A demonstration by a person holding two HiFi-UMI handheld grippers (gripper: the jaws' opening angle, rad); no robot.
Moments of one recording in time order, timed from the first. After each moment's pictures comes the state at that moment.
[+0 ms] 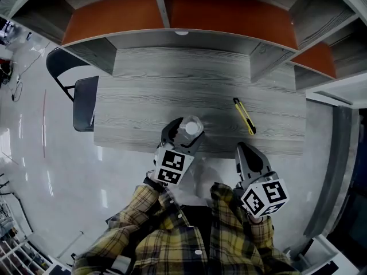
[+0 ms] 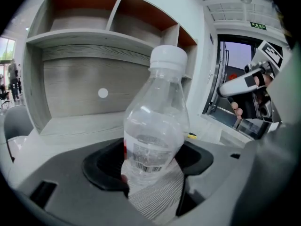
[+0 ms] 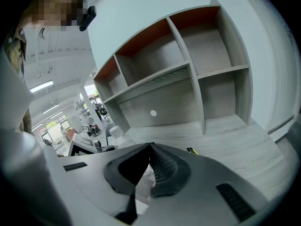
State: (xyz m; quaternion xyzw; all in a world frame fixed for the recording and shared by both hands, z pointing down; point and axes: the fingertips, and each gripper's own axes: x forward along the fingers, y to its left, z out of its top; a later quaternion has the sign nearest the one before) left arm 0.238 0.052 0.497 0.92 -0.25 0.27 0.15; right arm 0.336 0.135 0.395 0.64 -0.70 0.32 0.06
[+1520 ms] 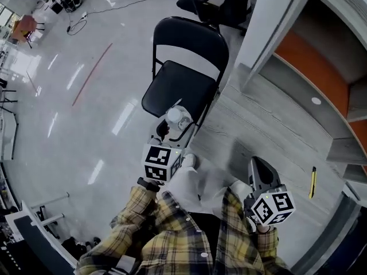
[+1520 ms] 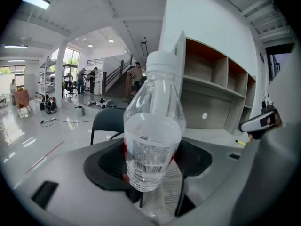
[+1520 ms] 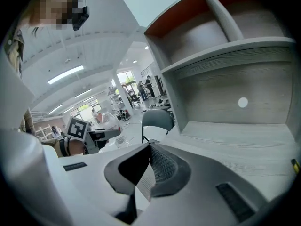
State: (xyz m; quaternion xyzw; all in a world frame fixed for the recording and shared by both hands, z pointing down) left arm -0.231 -0.110 0.429 0.80 -0.54 0.18 0.19; right arm -0.007 -0.024 0.399 0.47 -0.82 0.30 0.12
